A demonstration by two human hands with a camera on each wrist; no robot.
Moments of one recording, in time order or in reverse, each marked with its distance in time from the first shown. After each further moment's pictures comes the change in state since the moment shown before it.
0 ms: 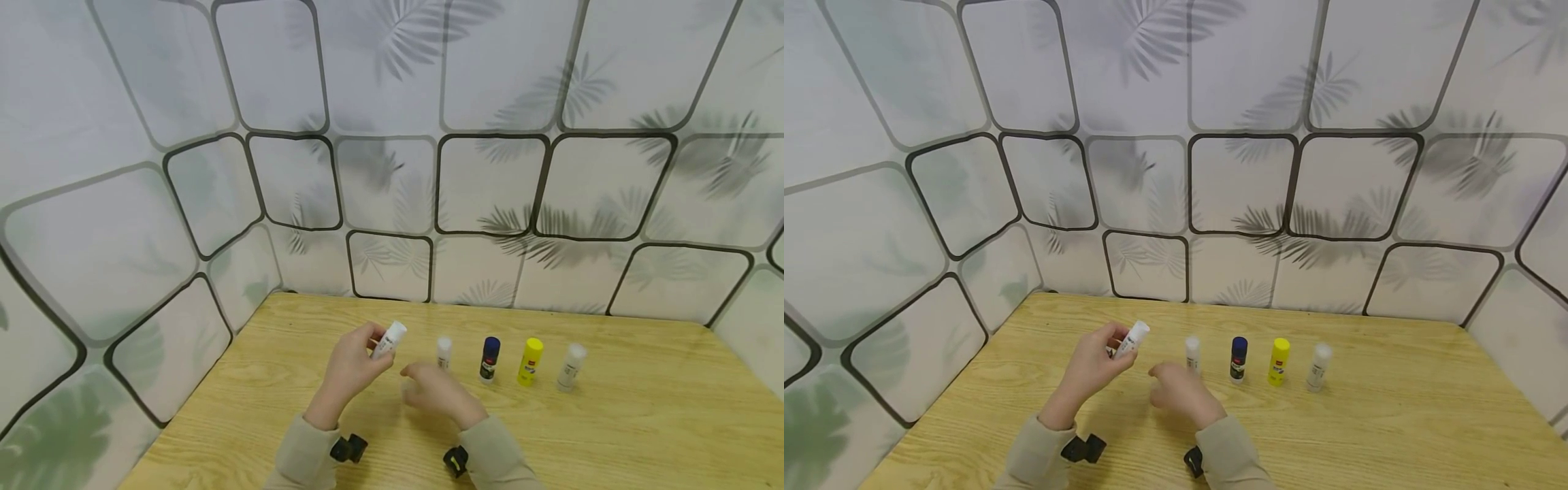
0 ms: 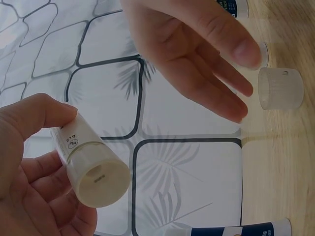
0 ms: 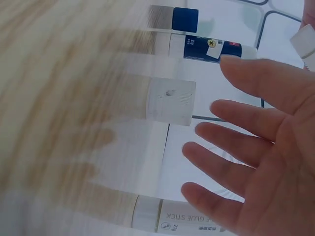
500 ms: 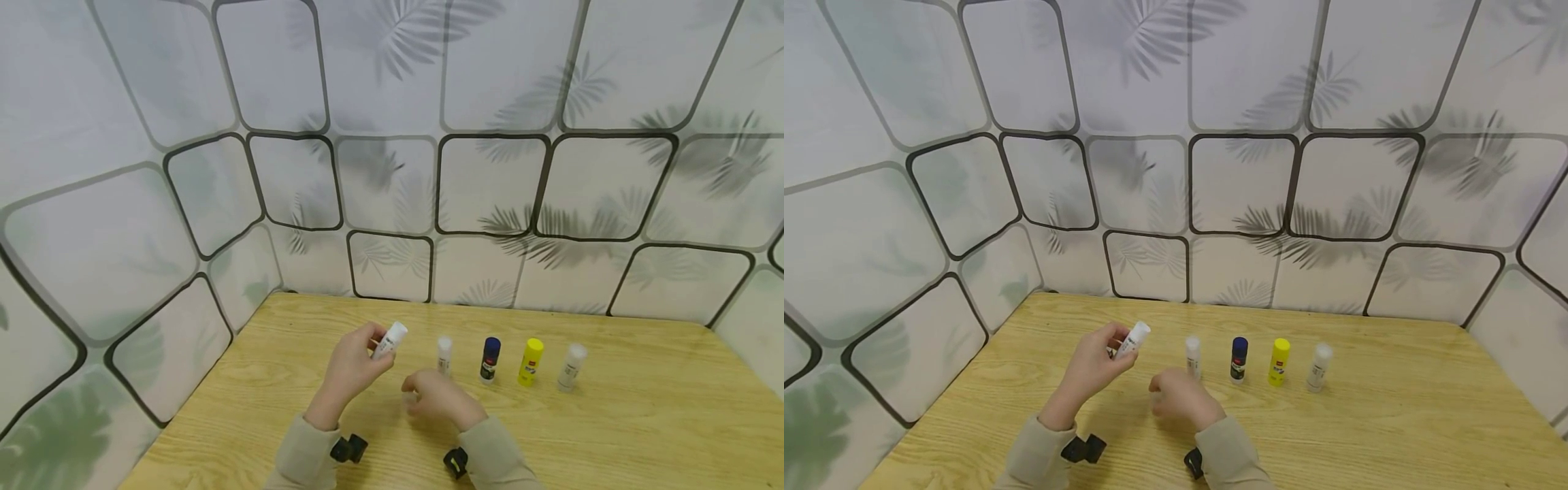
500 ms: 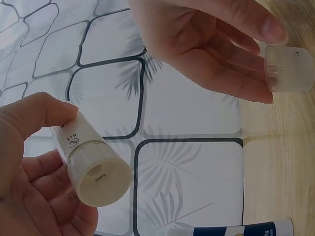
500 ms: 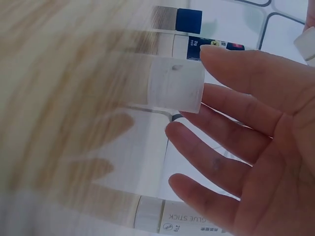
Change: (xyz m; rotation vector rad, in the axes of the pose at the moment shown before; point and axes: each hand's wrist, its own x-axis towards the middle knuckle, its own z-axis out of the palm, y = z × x) left_hand 0.000 0.001 0.000 0.003 -0.007 0.004; right_hand -0.002 0.000 0.001 0.001 -0.089 -0.023
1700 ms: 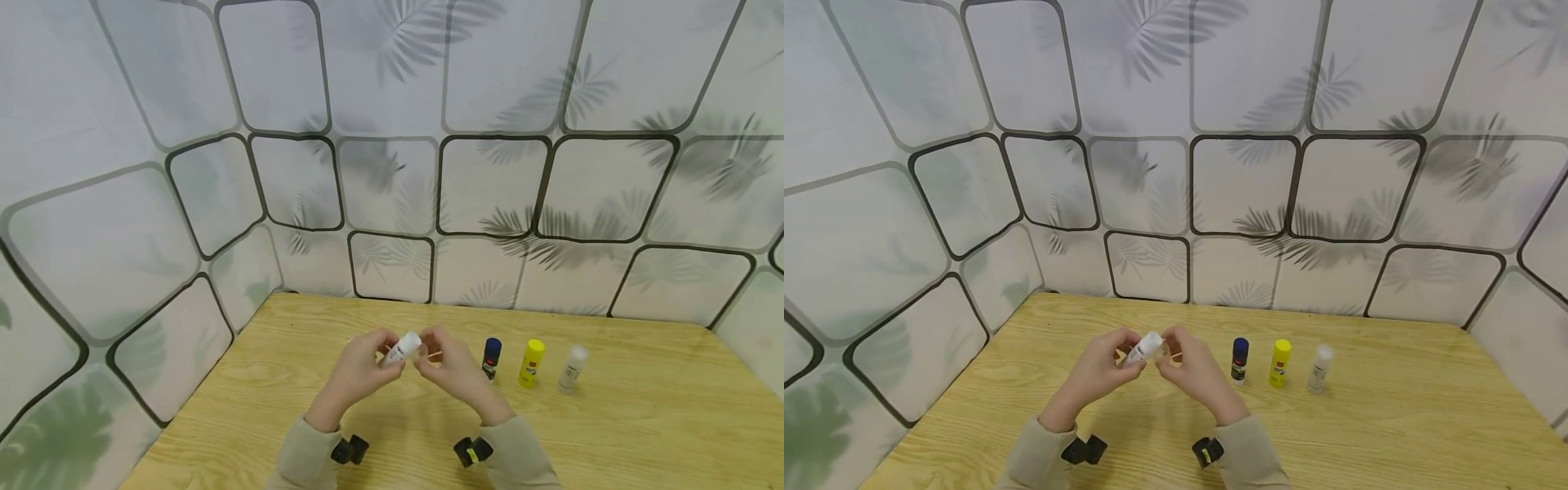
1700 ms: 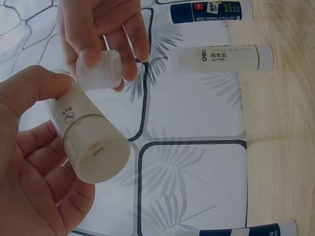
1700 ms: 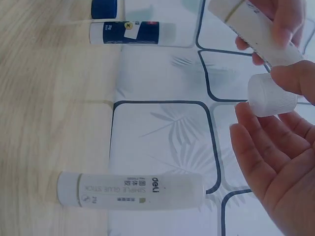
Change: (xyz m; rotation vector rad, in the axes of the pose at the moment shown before) left_hand -0.001 0.003 -0.001 -0.054 -0.122 0.154; right_hand -0.018 -0.011 -0.038 0.287 0.457 -0.109
